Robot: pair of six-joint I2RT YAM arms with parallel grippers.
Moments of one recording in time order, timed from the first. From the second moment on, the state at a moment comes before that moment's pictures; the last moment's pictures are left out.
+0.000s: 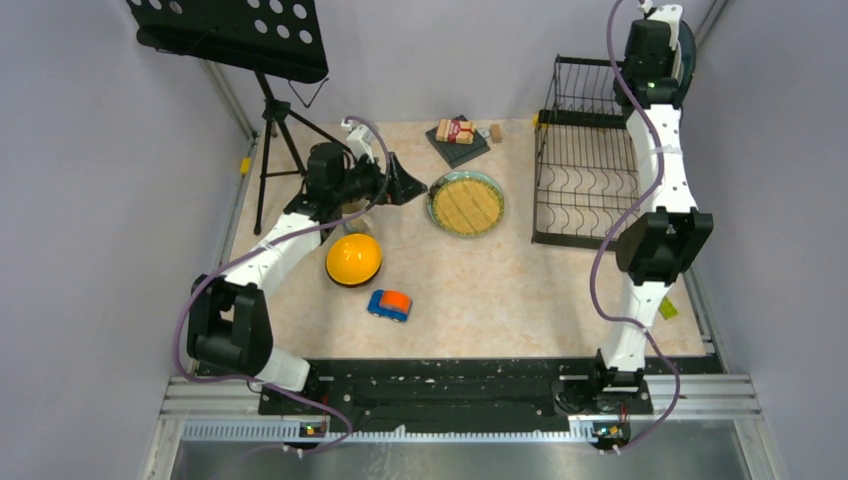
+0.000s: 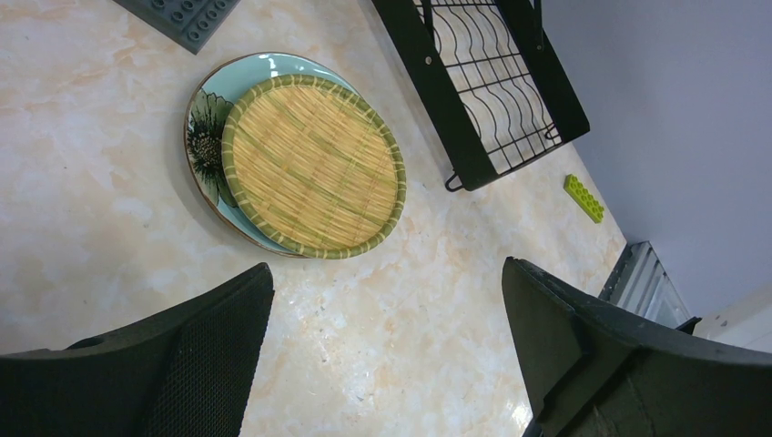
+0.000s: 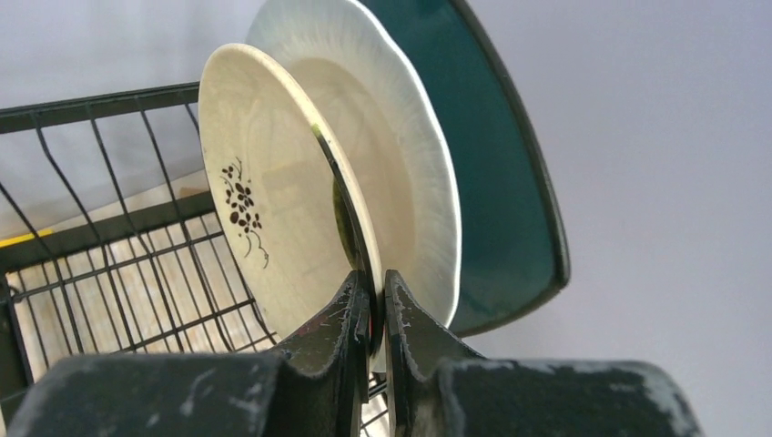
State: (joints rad) left arm -0.27 1.48 1.08 0.09 0.61 -0.44; right arm -0.03 2.07 2.31 -0.60 0.63 -0.13
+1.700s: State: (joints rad) left arm -0.27 1.51 1.09 0.05 0.61 -0.44; right arm 0.02 2.02 2.35 -0.60 0.54 -0.11
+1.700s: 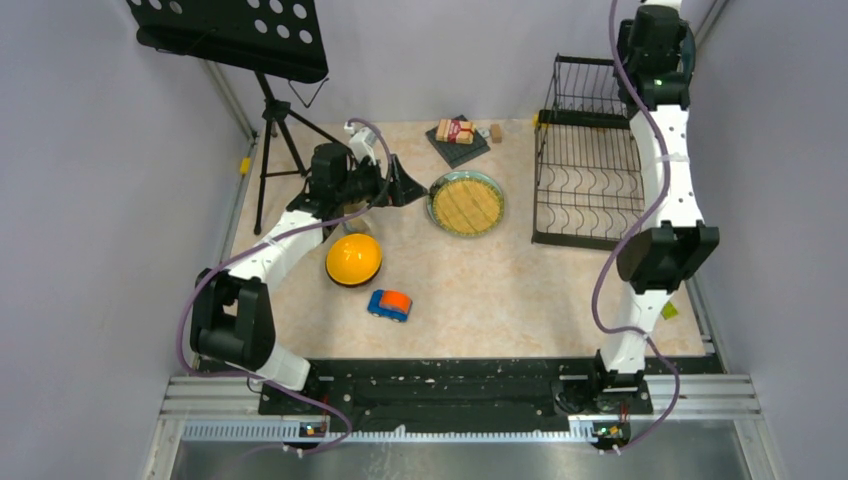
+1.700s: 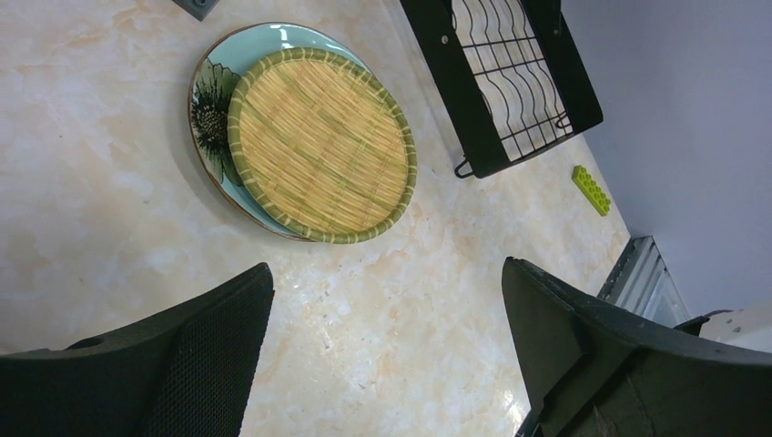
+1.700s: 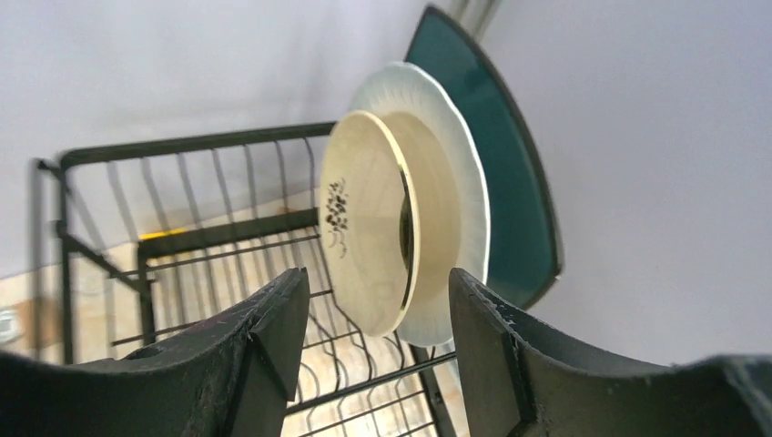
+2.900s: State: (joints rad) left arm -0.27 1.68 1.20 -0.08 0.54 -0.45; right arm 0.02 1.00 1.27 -0.15 0.07 0.35
